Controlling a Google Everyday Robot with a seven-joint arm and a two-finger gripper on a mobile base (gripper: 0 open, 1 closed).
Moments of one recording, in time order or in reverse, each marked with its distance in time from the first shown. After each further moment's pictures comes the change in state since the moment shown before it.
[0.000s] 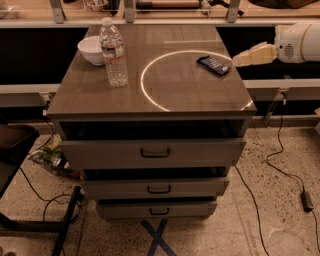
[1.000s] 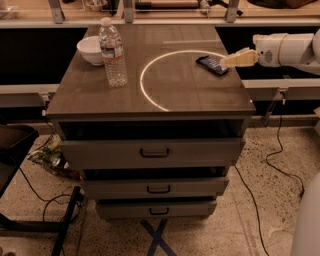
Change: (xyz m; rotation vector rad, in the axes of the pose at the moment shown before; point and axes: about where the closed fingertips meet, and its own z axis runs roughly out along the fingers) arm 0.026 -0.018 0.079 -0.127 -0.084 0.061
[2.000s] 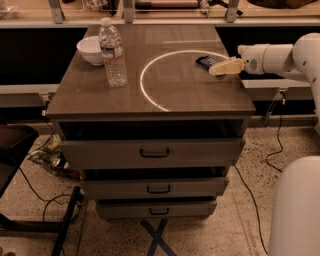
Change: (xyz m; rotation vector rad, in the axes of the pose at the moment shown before) arm 0.029 0.007 0.049 -0.082 -0.003 0.039
